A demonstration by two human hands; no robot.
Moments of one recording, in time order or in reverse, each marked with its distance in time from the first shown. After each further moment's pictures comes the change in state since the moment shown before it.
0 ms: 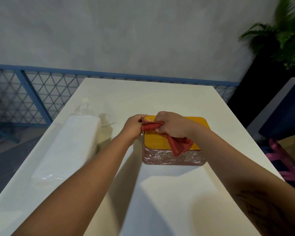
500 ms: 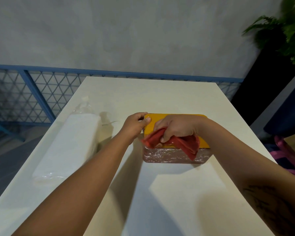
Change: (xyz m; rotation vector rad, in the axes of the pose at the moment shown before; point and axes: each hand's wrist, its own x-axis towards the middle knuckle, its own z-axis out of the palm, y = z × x) left_hand -0.002 -0.003 0.000 0.072 0.049 0.062; right_hand -0.009 0.008 -0.009 0.142 -0.307 -0.065
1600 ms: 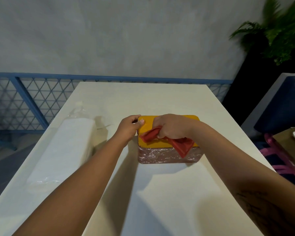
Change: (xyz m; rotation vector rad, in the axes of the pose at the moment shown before) left_hand -0.003 0.002 -0.001 0.065 -0.001 0.022; right_hand -0.012 -0.007 0.004 -0.264 0.190 0.099
